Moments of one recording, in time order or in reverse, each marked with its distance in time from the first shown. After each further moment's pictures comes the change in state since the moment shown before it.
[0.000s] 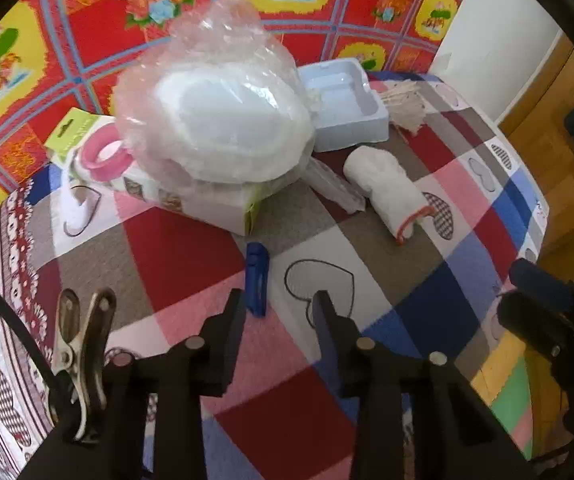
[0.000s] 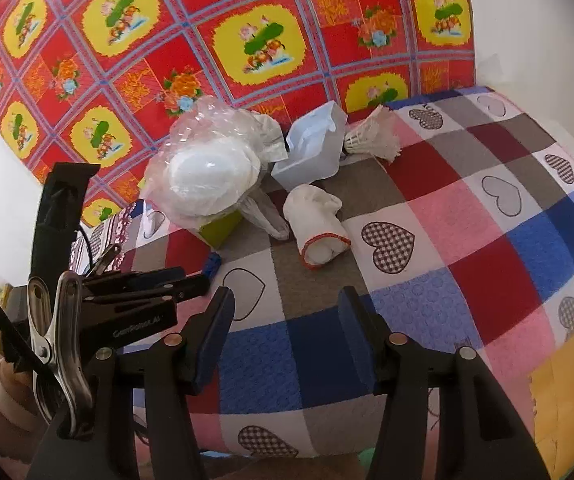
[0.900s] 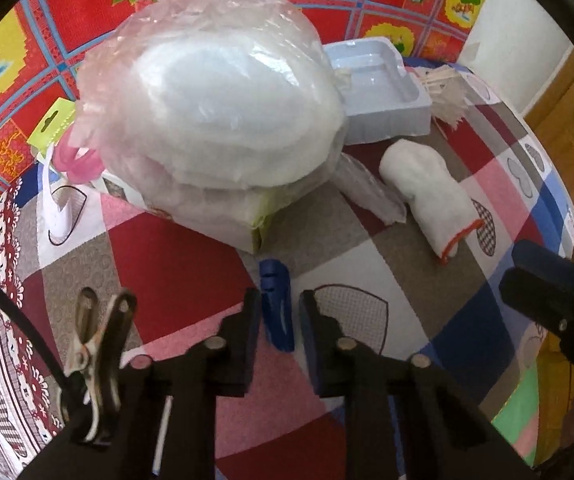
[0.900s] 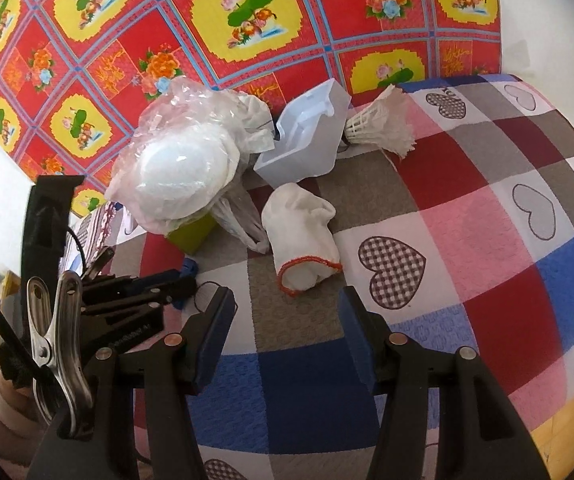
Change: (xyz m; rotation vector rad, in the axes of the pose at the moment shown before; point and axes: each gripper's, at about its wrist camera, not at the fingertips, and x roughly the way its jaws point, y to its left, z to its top) left arm 0.039 -0.001 0.014 -0.031 0.021 0.066; right arm 0.045 -0.021 0.024 -0.025 0.081 0.032
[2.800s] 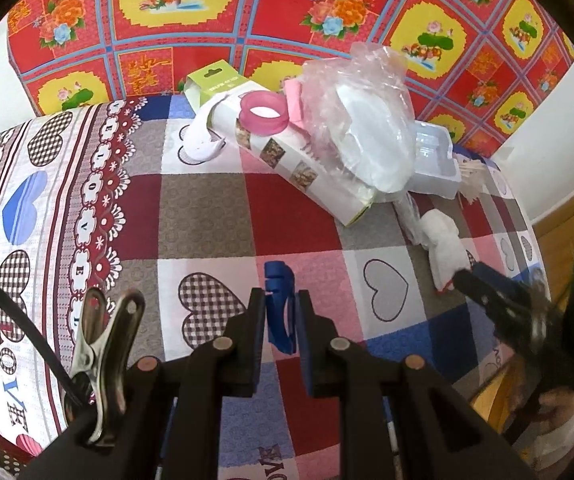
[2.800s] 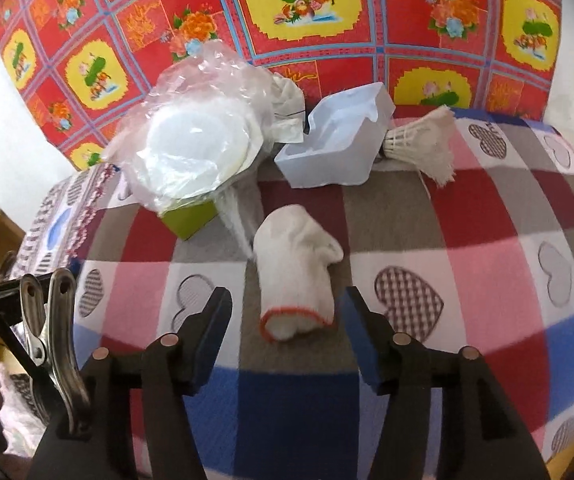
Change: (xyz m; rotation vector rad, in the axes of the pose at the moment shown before) left arm -0.079 0.073 -0.069 -0.354 -0.110 -0.020; right arm 0.029 0.010 0.009 -0.226 0.016 -0.023
